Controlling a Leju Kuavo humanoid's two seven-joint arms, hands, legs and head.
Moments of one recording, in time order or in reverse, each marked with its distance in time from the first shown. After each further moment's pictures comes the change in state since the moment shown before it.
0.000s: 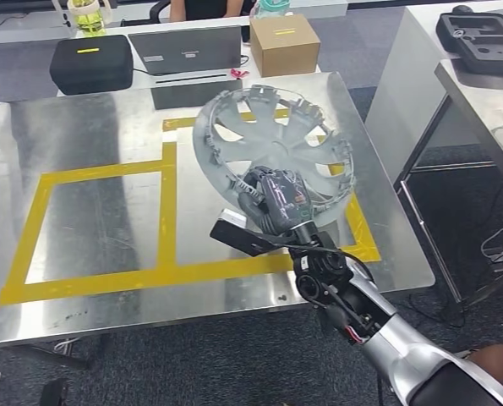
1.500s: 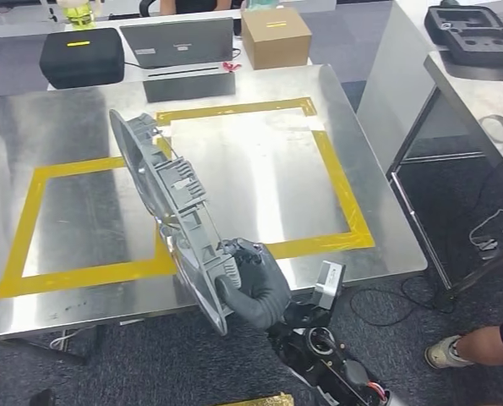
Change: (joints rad) left arm 0.009 0.010 0.016 0.000 0.020 0.018 0.008; right arm 0.368 -0.010 -0.003 -0.398 -1.246 0.622 -0.660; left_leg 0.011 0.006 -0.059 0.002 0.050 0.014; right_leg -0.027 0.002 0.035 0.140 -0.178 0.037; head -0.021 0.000
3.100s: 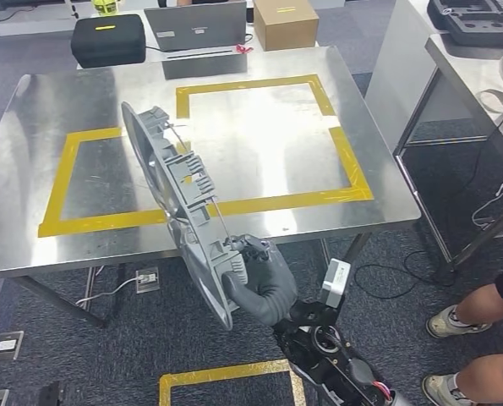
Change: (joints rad) left arm -0.003 -0.011 0.001 0.000 -0.001 0.005 0.010; right arm -0.019 0.001 0.001 0.008 -0.005 0.001 -0.003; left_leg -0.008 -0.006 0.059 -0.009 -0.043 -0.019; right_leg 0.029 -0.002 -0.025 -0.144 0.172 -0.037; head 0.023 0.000
